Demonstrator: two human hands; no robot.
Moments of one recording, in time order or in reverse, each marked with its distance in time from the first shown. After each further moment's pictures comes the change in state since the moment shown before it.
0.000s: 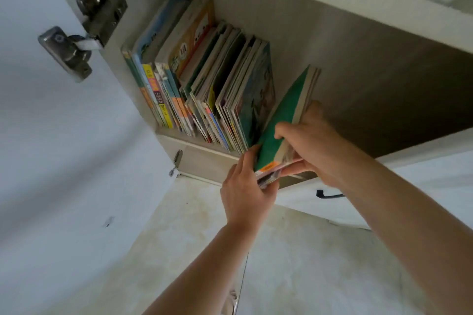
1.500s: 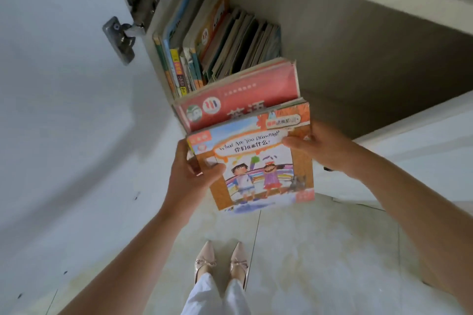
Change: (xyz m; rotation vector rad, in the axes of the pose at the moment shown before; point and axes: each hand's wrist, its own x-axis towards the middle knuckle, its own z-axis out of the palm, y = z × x) left_hand -0.005 -0.065 -0.128 -0.736 -0.231 -0.444; right_hand 0.001 0.058 -0.010 -0.329 -0.315 -0.308
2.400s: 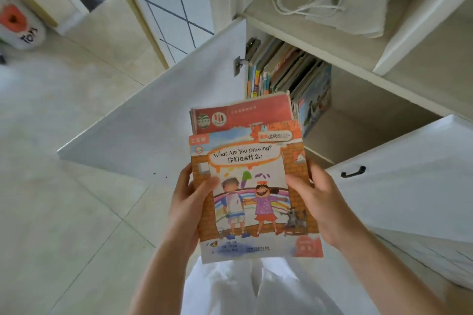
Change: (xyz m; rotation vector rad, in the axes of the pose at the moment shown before) left_hand -0.257 0.147 -0.019 -0.292 0.435 -0.321; right_hand -0.216 -0.114 0.062 0.479 -0.032 0.060
